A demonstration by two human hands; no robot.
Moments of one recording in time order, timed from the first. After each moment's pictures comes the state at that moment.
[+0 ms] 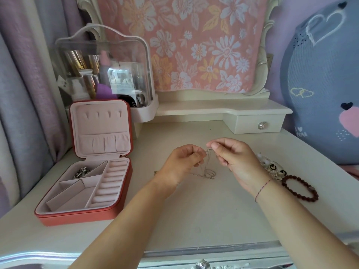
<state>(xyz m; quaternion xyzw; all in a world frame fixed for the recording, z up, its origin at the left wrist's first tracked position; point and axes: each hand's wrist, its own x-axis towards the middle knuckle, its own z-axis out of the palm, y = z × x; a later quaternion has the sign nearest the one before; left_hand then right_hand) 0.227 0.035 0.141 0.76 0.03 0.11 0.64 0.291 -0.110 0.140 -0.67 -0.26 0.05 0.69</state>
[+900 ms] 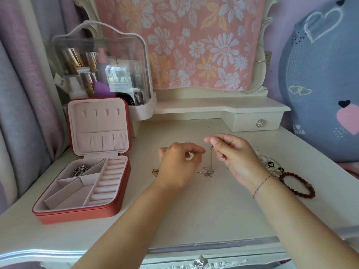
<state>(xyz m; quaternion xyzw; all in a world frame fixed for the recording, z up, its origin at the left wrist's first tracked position) 0.226 0.030 0.132 0.89 0.05 0.24 0.38 0.290 -0.110 0.143 -0.61 -0.29 0.08 0.73</state>
